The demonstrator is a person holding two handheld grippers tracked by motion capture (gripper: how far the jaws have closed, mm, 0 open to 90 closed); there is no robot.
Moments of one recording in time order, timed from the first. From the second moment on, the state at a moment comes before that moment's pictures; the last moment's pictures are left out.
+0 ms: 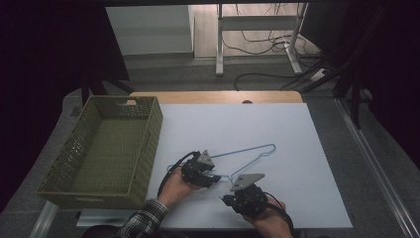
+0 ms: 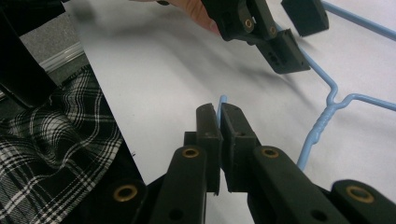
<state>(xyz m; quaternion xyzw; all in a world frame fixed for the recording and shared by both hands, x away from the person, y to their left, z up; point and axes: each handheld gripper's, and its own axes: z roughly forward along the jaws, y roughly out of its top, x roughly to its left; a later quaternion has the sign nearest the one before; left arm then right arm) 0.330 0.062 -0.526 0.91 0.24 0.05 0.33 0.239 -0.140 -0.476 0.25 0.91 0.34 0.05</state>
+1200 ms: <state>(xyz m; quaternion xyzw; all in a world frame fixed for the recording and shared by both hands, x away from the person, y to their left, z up) 0.333 0.063 -0.524 0.91 0.23 0.03 0.35 0.252 -0.174 -0.446 0.29 0.88 0.36 0.08</state>
